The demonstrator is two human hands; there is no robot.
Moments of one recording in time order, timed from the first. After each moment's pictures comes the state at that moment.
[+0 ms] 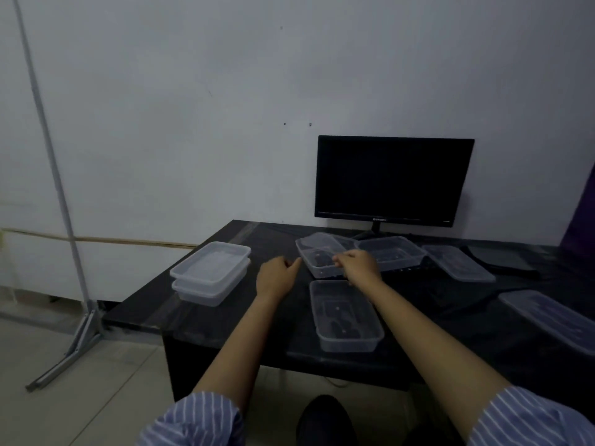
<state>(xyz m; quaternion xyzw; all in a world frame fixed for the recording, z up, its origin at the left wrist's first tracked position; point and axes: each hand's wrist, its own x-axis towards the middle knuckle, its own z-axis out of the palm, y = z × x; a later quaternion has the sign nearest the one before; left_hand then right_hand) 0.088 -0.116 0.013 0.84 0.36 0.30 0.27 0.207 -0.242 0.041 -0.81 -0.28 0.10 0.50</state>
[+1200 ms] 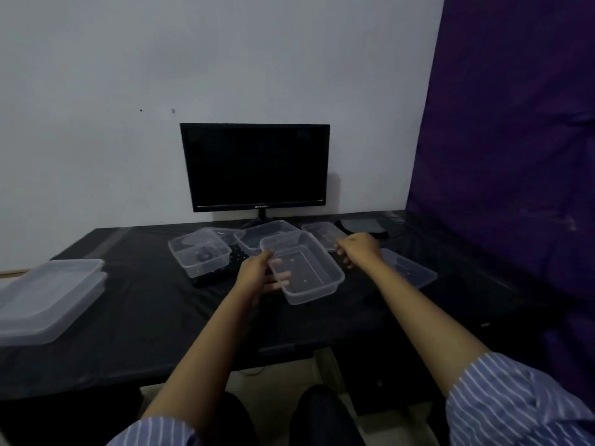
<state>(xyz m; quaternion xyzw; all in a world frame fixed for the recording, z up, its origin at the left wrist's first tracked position) 0.204 -0.274 0.013 0.58 0.17 0.17 0.78 0.335 -0.453 0.047 -0.86 -0.13 0.02 0.50</state>
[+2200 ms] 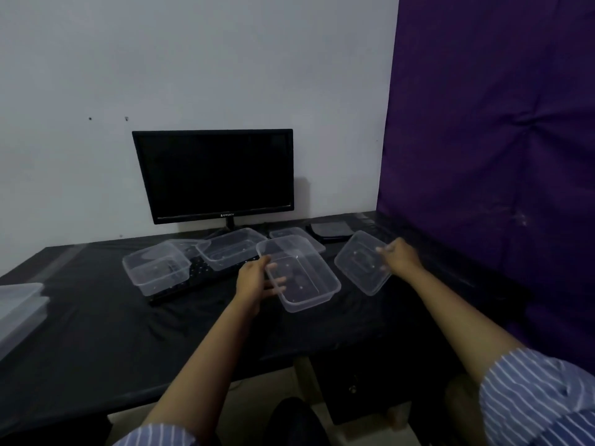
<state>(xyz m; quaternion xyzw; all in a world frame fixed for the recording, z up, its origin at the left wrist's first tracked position) 0.254 -0.332 0.011 0.61 0.17 0.19 0.75 0.401 -0.589 0.032 -0.88 -0.05 -0.03 0.46</state>
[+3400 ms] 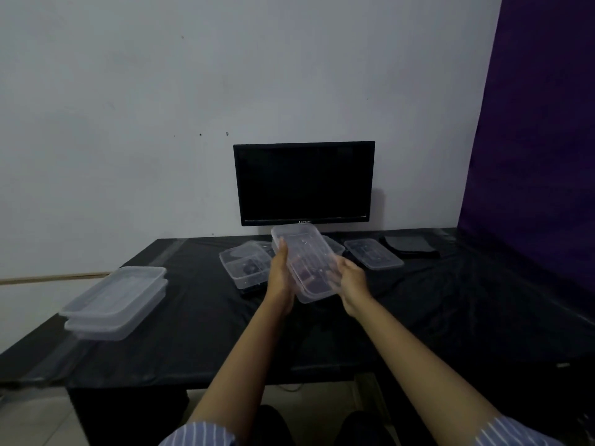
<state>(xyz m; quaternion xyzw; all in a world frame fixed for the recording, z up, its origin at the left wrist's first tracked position) 0.191 -0.255 0.033 0.52 0.12 0.28 0.80 0.272 -0.357 0.017 -0.58 -0.13 0.16 0.79</state>
